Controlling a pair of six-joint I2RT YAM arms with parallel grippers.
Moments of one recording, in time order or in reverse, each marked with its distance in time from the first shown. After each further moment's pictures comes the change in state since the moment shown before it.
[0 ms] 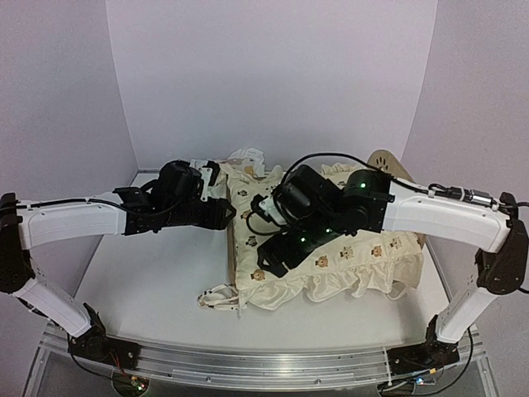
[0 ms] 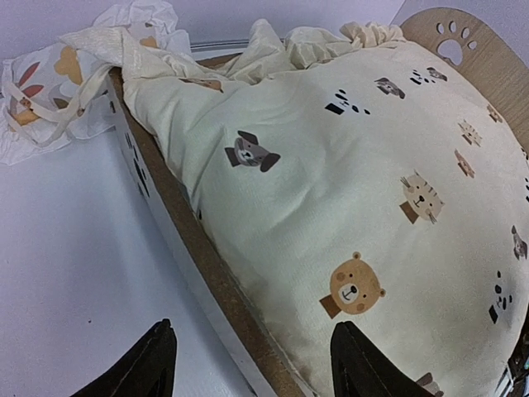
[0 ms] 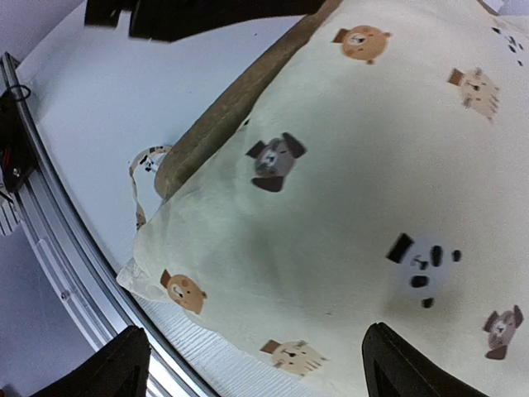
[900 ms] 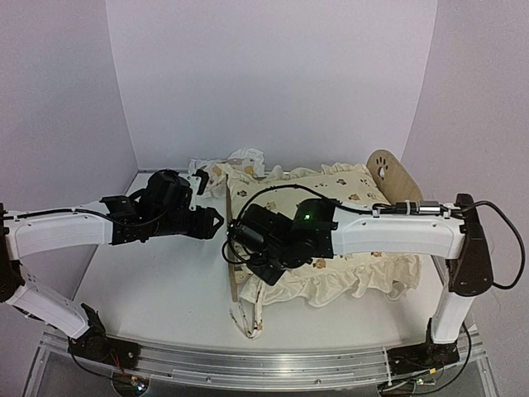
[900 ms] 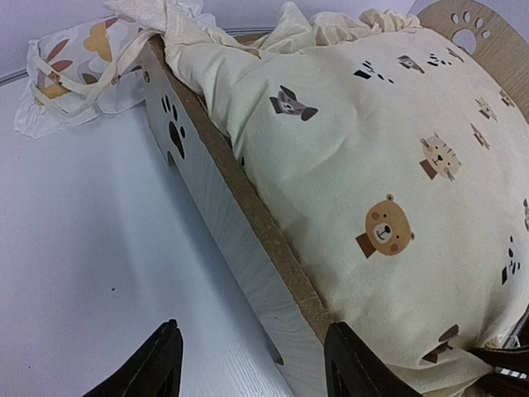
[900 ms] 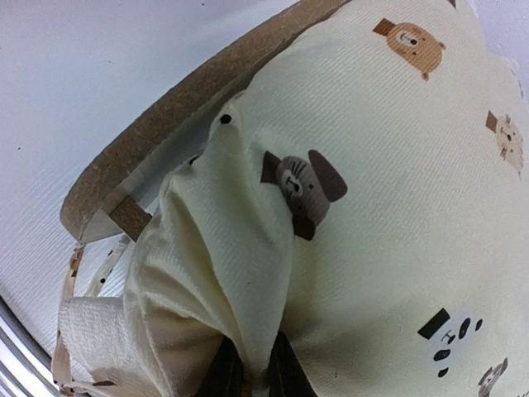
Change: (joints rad) left arm 0.000 -0.113 -0.110 -0.033 -0.037 -0.002; right arm 0.129 0.241 0.086 -0.005 0.367 -0.088
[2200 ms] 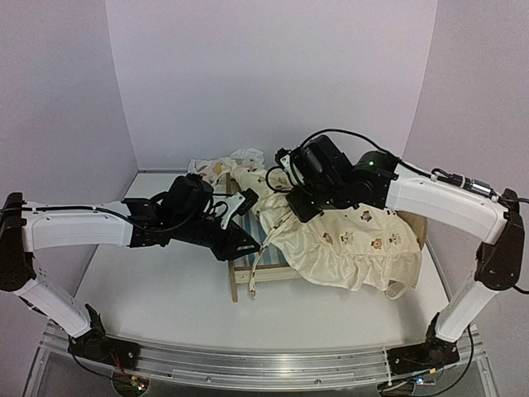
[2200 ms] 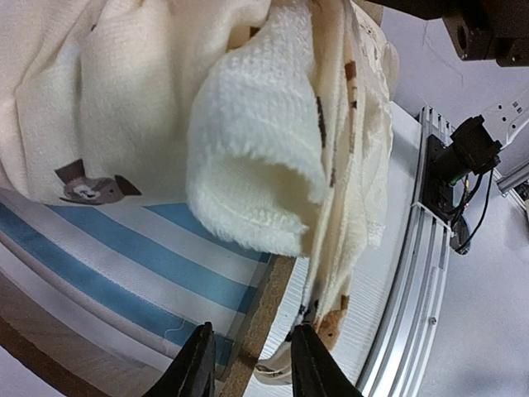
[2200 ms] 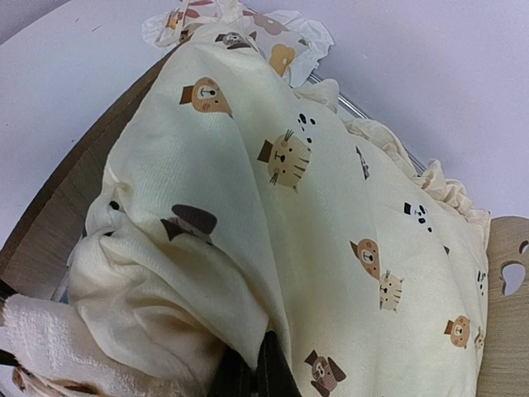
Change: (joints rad) left arm -0.108 0.123 0.073 0.082 0.477 0.258; right arm -0.266 -0.222 -0.044 0.141 0.017 -0.112
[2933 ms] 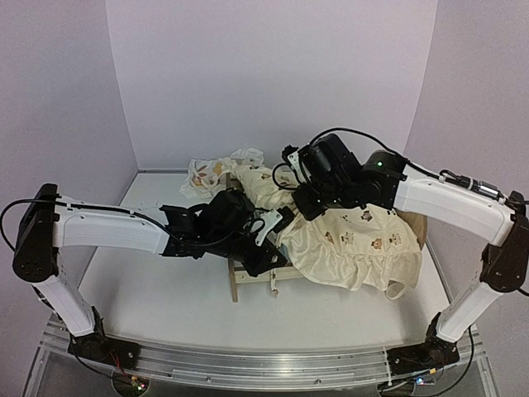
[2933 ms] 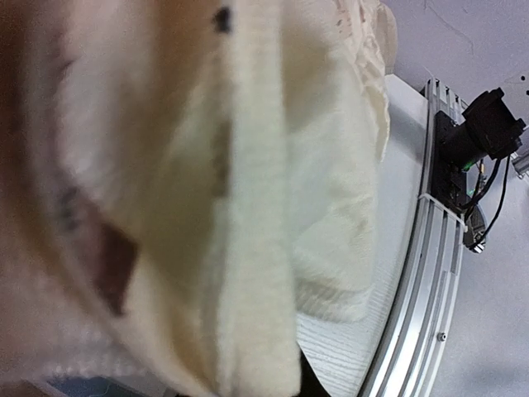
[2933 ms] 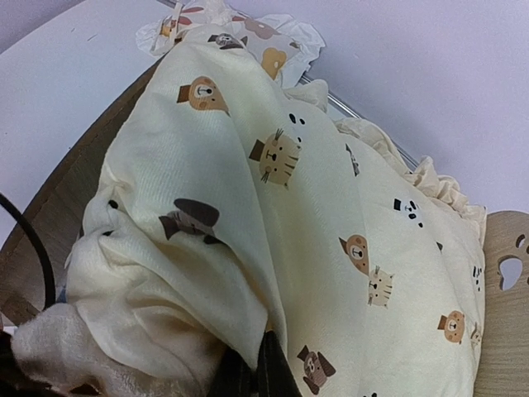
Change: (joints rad) left arm -0.159 0.205 0.153 -0.001 -0.127 -0.016; right arm -0.018 -0.046 -0.044 0.028 -0.005 0.004
